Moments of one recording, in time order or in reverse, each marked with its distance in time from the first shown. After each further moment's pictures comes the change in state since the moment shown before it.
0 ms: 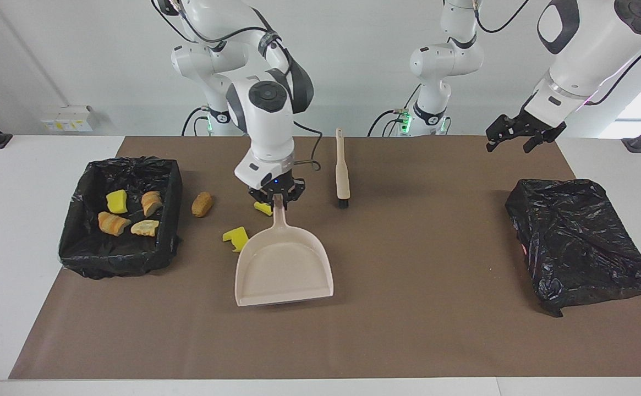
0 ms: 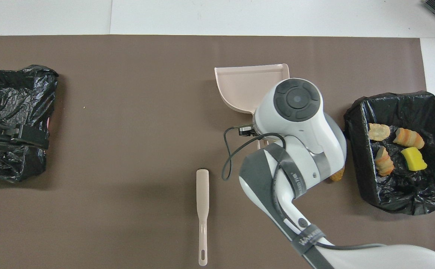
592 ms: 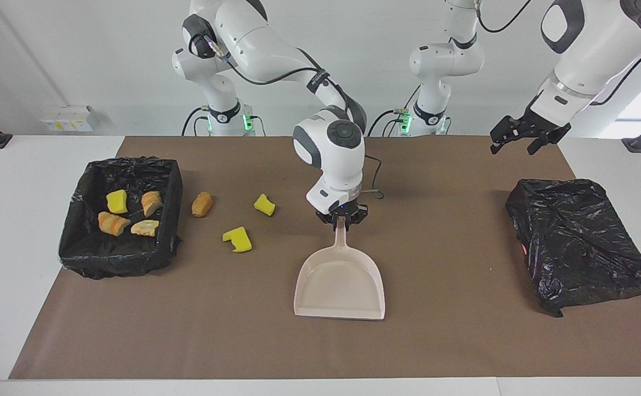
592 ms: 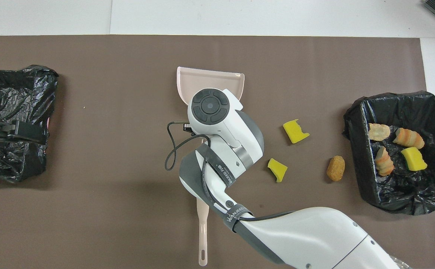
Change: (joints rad) left arm -0.032 0.001 0.036 0.000 0.000 0.038 0.001; right arm 0.155 0.294 -0.007 0.273 -0.011 0.062 0.258
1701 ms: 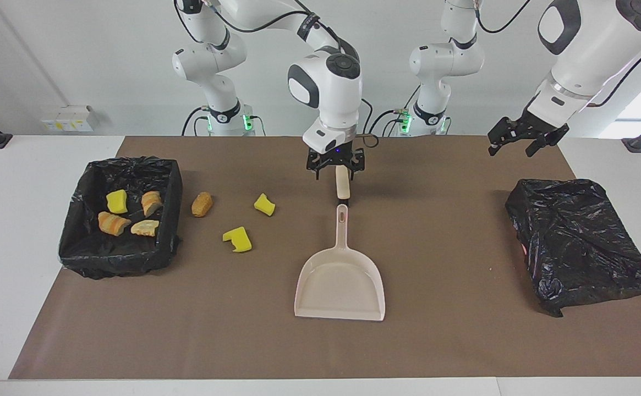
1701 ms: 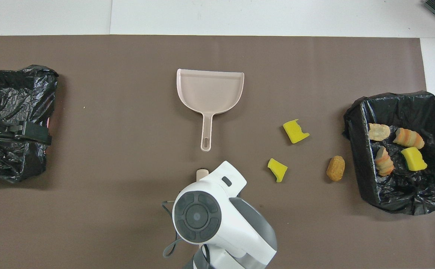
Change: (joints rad) left arm -0.013 0.005 0.000 -0.016 0.000 0.006 0.000; right arm 0.147 -0.504 0.033 -0.554 0.012 -0.033 0.158
